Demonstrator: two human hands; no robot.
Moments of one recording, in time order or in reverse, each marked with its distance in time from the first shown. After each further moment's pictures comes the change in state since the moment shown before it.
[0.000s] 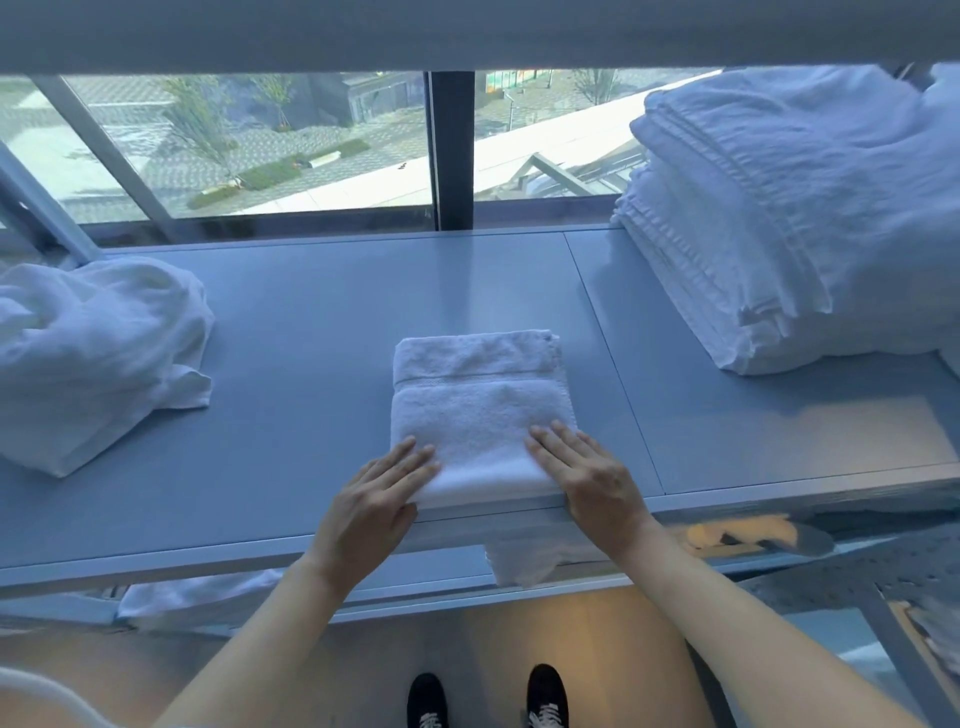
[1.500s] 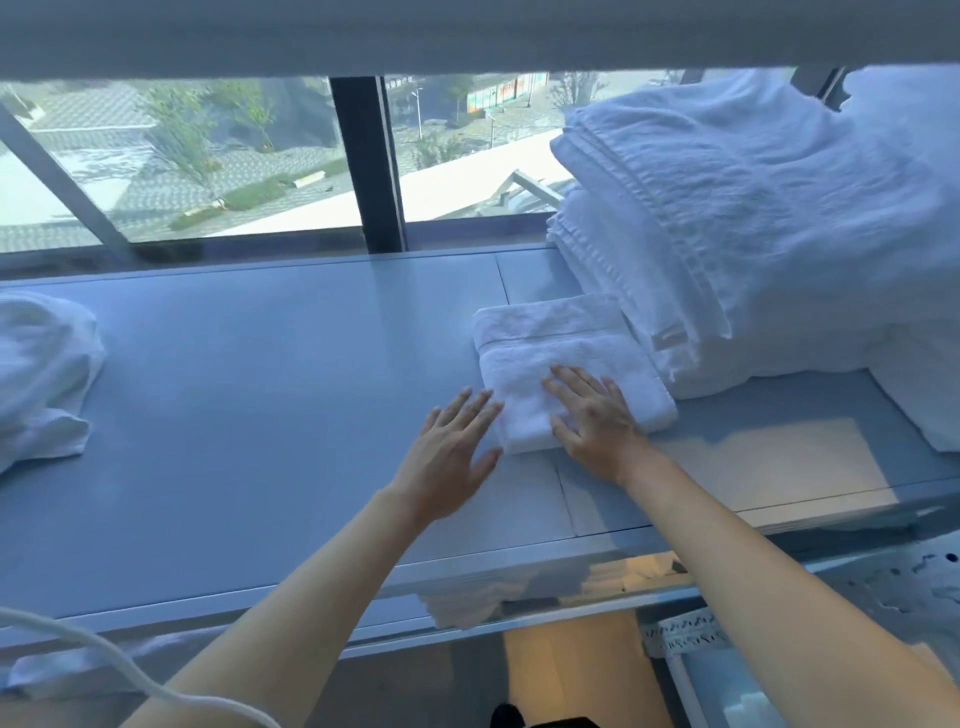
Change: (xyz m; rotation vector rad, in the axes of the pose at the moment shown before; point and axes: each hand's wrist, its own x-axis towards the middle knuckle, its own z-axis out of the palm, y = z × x) left_hand 0.195 0.089 0.115 0.018 -0.126 -0.043; right_hand 0.035 0.182 -0.022 0.182 -0.120 0.297
